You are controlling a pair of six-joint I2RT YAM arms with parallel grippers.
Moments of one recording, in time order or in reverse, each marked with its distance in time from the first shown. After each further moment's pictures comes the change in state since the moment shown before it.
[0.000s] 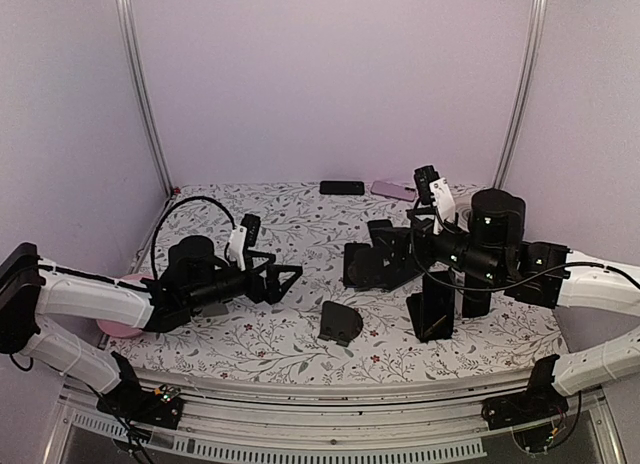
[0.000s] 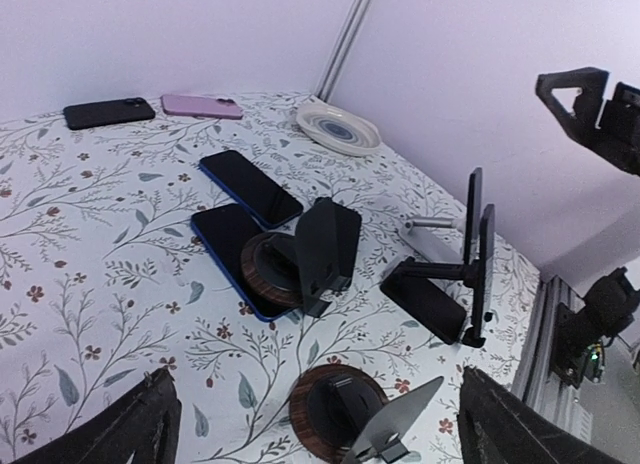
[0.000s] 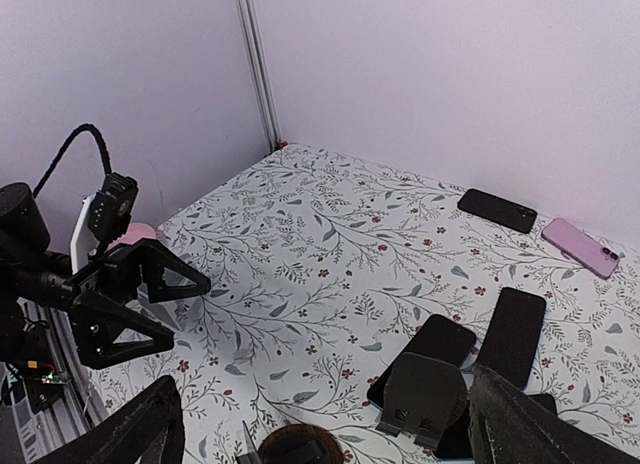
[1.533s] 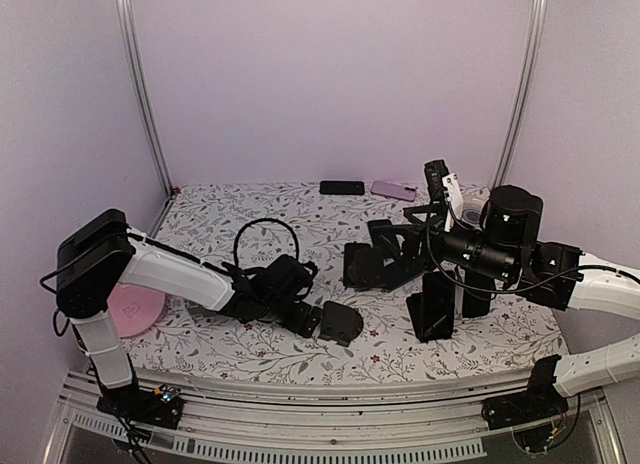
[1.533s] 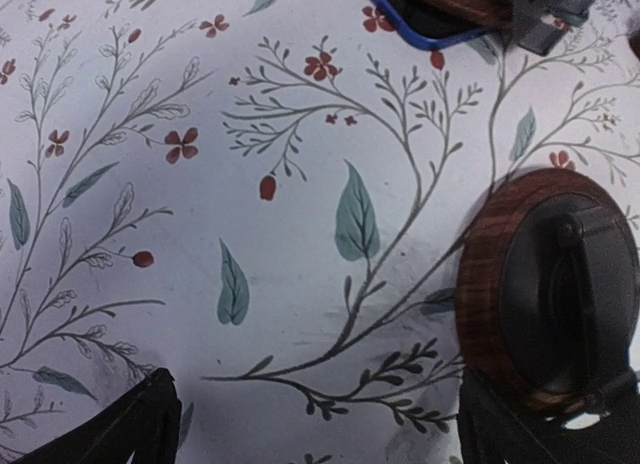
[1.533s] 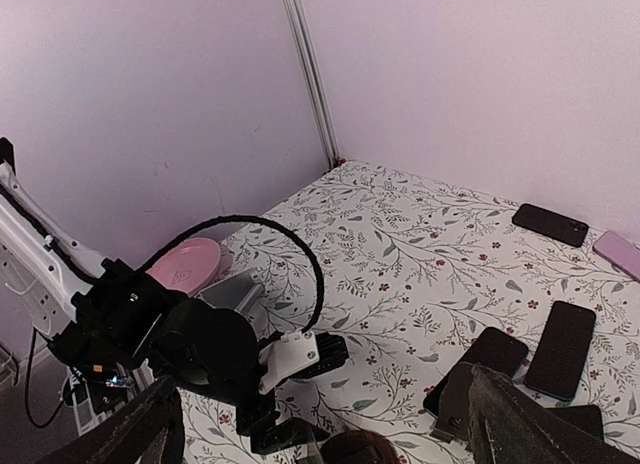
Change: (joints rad) left arm -0.155 0.480 0.452 -0.760 -0.346 -0.013; right arm 0.000 -0.069 -0.007 0.015 -0.146 0.062
